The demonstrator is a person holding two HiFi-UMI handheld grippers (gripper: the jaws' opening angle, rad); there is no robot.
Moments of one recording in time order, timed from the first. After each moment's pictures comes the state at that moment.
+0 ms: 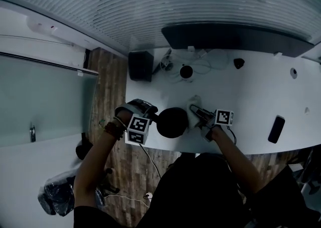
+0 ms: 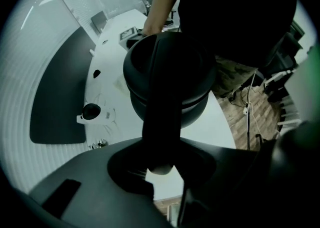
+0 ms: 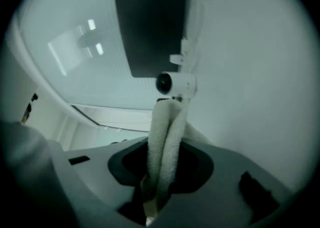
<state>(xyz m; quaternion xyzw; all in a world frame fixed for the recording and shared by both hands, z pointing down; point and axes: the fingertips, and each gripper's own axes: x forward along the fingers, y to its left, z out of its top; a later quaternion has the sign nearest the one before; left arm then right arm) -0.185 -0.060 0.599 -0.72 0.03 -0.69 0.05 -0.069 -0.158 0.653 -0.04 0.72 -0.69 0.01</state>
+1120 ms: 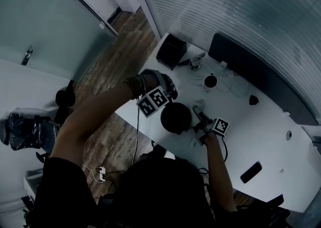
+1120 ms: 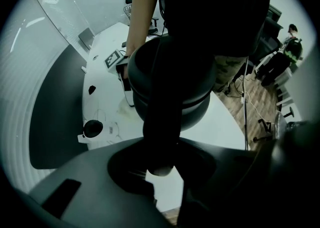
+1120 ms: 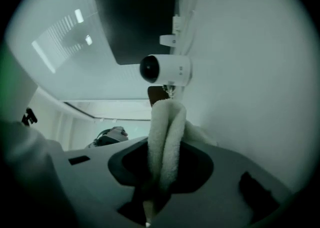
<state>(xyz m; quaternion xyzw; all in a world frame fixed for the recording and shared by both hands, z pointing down) -0.177 -0.086 0.599 -0.75 -0.03 -0.65 0.12 -0.104 -0.162 0.678 0.01 0.70 -0.71 -0.06</state>
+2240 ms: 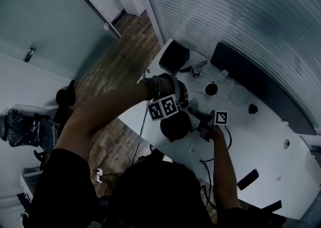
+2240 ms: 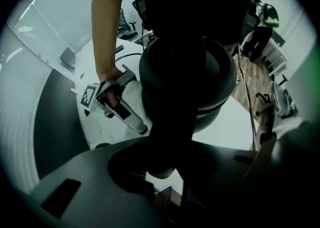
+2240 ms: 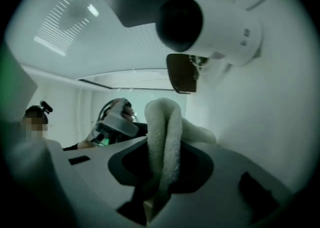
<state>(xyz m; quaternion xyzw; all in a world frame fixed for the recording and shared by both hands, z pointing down) -0.150 -0.108 0.599 -0.73 -0.12 -0.64 0.22 -0.151 -0.146 0.639 0.23 0.71 -0.65 -0.13</state>
